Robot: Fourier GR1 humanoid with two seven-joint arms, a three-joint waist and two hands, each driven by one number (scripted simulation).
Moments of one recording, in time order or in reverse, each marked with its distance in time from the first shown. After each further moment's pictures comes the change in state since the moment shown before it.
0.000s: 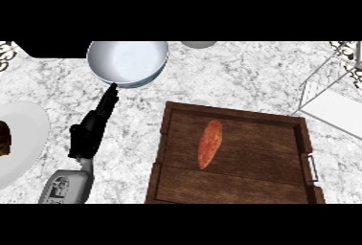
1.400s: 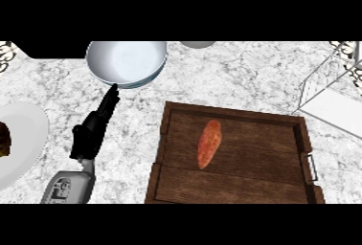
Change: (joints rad) left arm 0.006 -0.016 -0.001 -0.012 -0.023 0.006 0.012; right arm 0.064 -0.077 -0.118 -0.284 -0.236 -0.022 0.196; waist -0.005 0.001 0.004
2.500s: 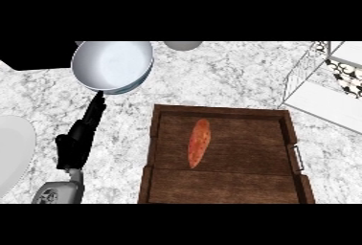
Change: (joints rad) left arm 0.076 0.022 0.042 -0.036 0.016 0.006 -0.019; right arm 0.292 -0.166 -0.670 -0.470 -0.431 0.616 0.189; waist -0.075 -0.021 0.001
